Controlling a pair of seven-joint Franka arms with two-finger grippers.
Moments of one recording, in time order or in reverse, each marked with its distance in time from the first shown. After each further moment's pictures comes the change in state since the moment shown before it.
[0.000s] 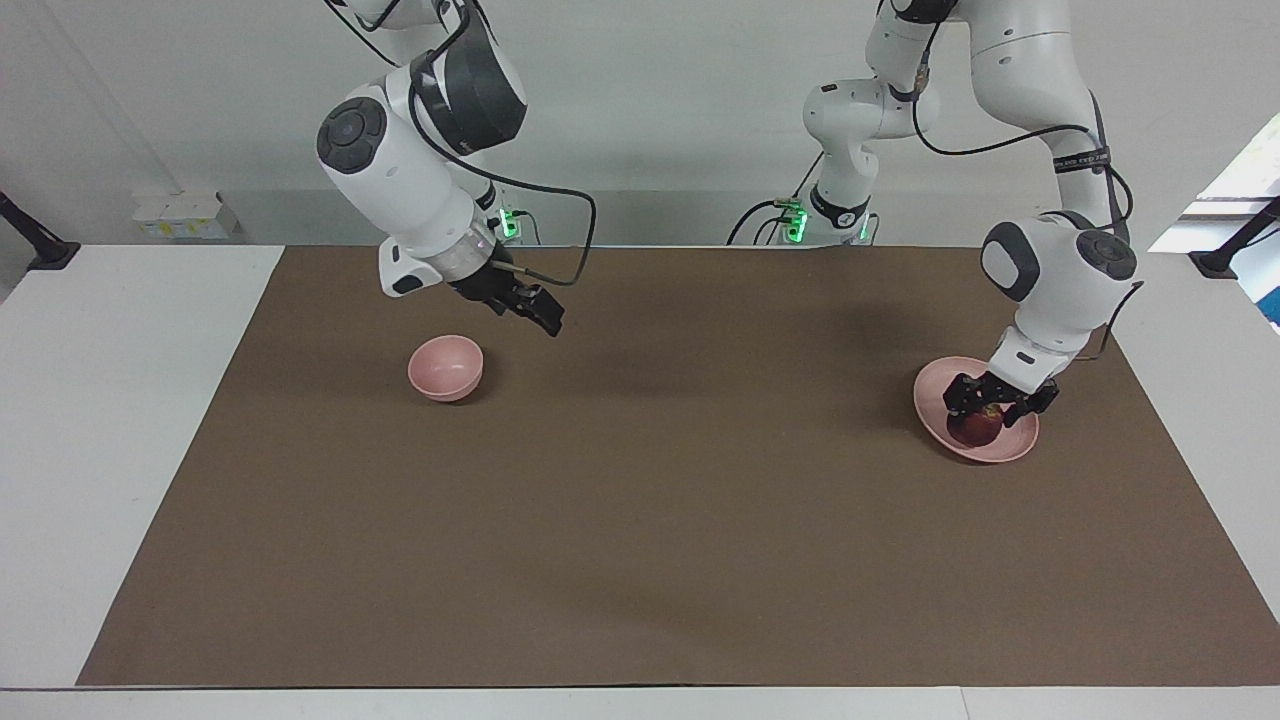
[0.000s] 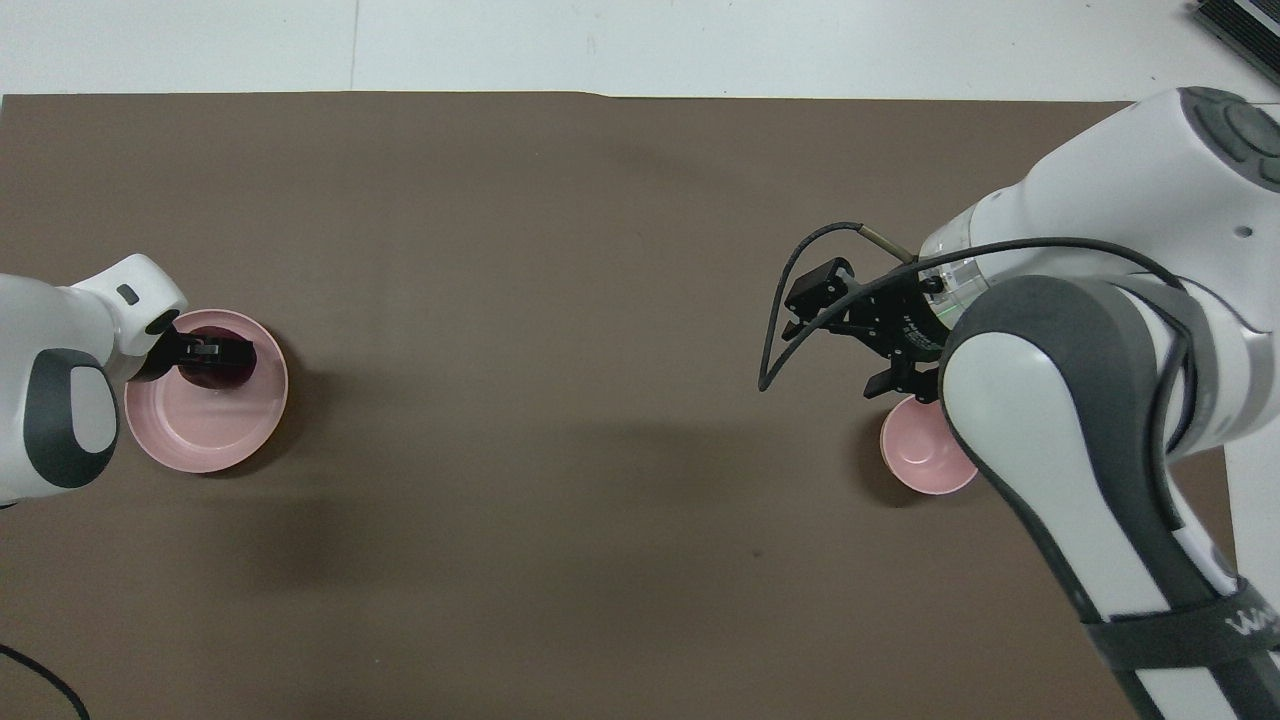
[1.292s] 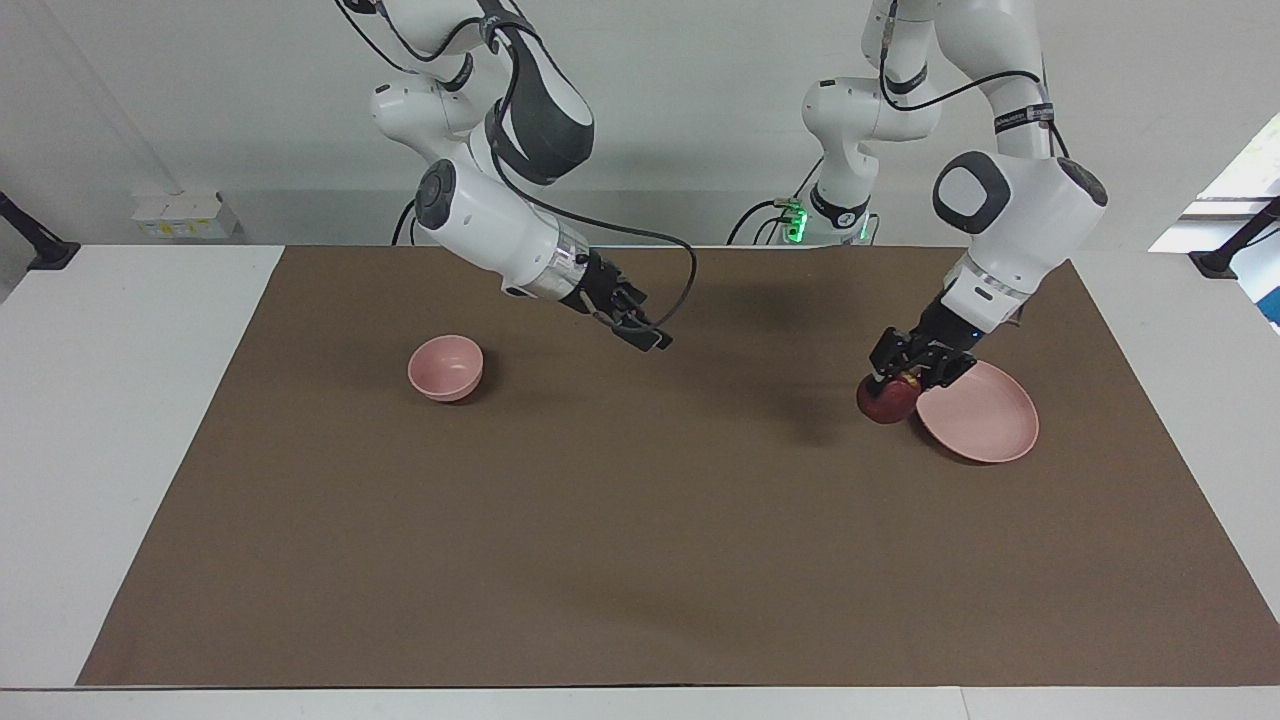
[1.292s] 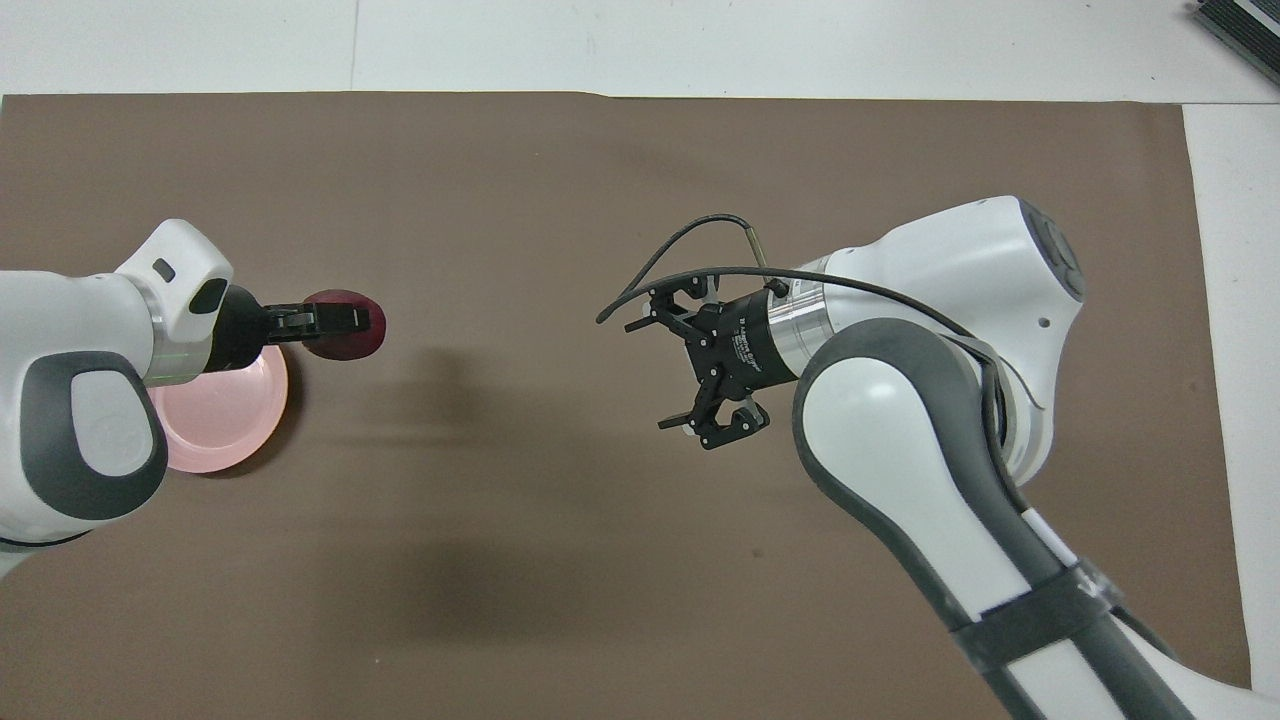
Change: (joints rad) left arm -0.194 -0.178 -0.037 0.006 -0.529 -0.074 -0.038; right arm 0.154 0.028 0.001 -0.143 0.446 0.325 0.474
